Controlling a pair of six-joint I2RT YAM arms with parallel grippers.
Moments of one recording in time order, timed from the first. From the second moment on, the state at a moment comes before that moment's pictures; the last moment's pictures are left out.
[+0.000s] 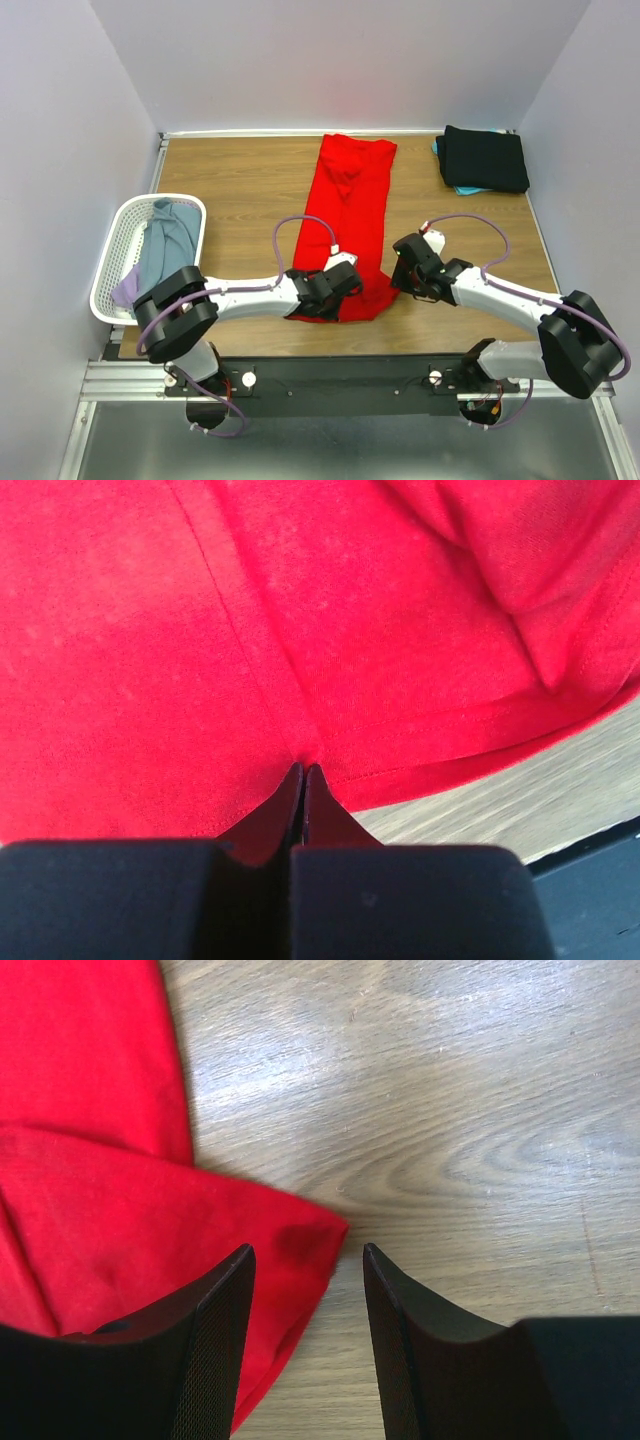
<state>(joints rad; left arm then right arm) -1.10 1.58 0.86 -0.38 -0.20 -0.66 0.66 1.27 0.60 -0.36 0.32 0.86</state>
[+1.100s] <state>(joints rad) -1.10 1.44 0.83 -0.48 -0.12 -0.63 0.65 1.27 0.54 -0.27 0.24 0.90</state>
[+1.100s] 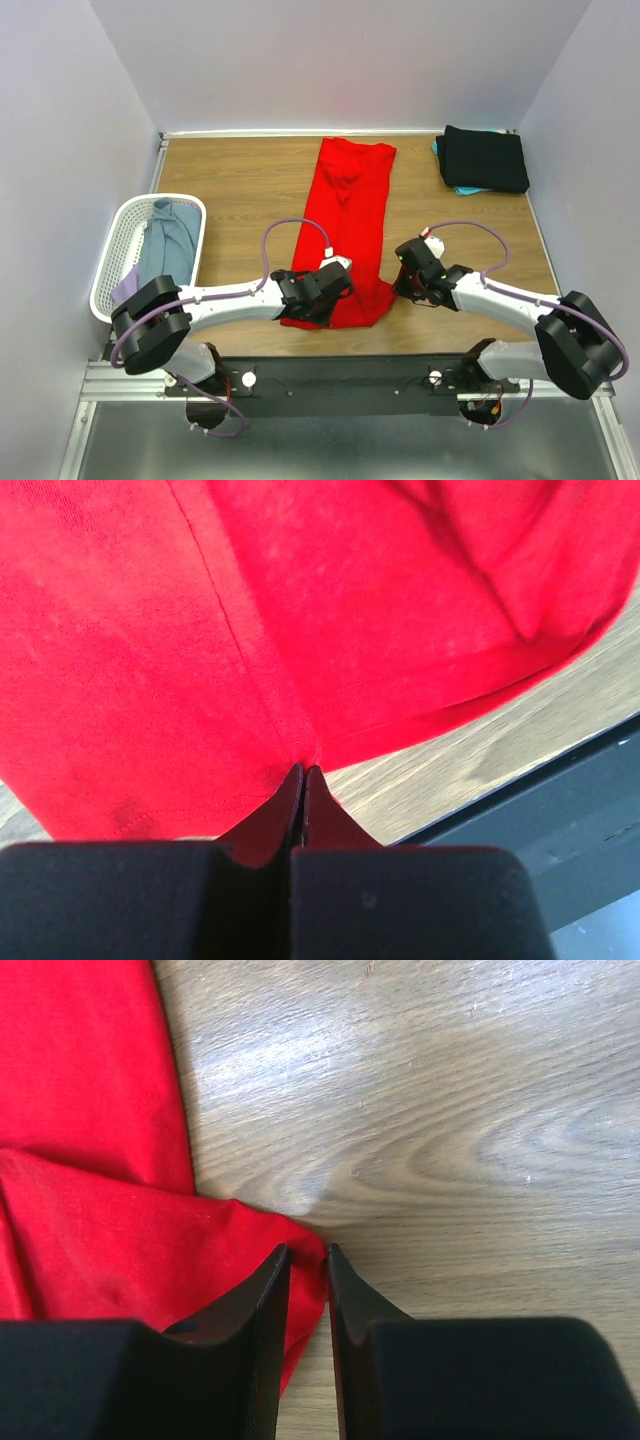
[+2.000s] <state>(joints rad) -1.04 1.37 0.83 -0.44 -0.05 -0.61 0.65 1.10 0.53 -0.34 0.19 0.87</state>
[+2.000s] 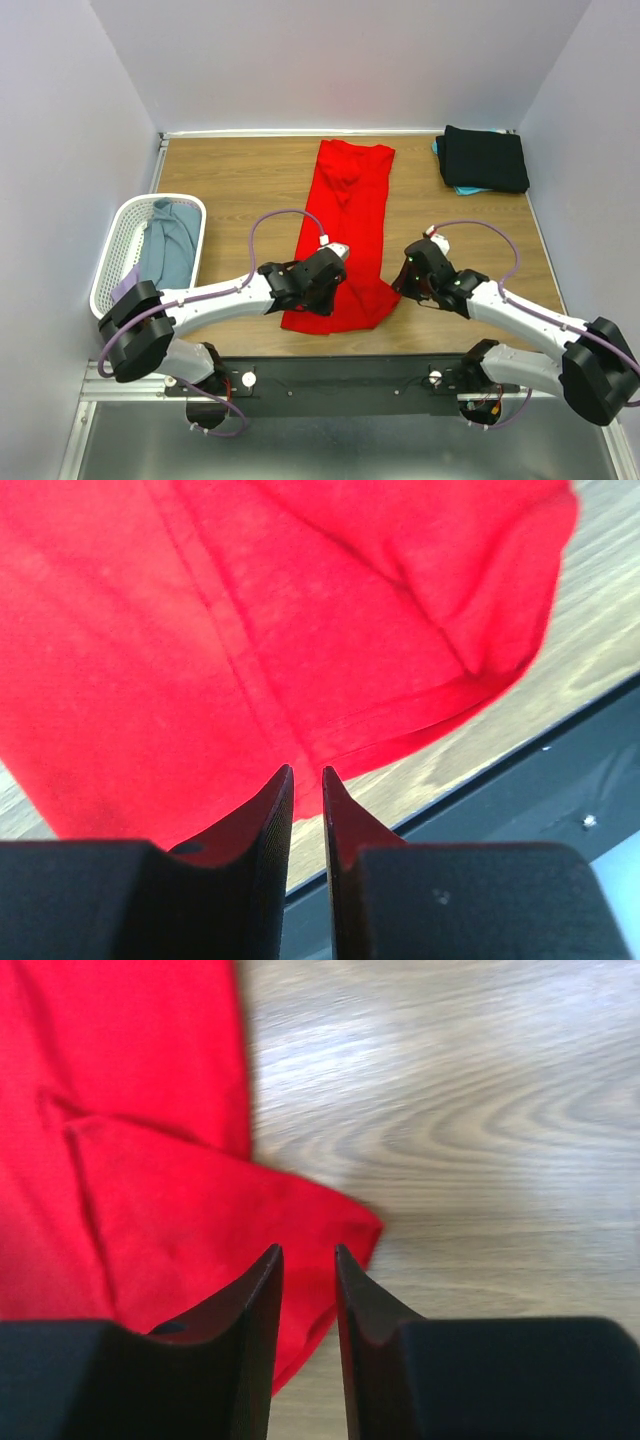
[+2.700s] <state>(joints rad) -1.03 1.36 0.83 -0.41 -0.03 -0.61 0.65 1.17 0.53 -0.35 0.26 0.87</state>
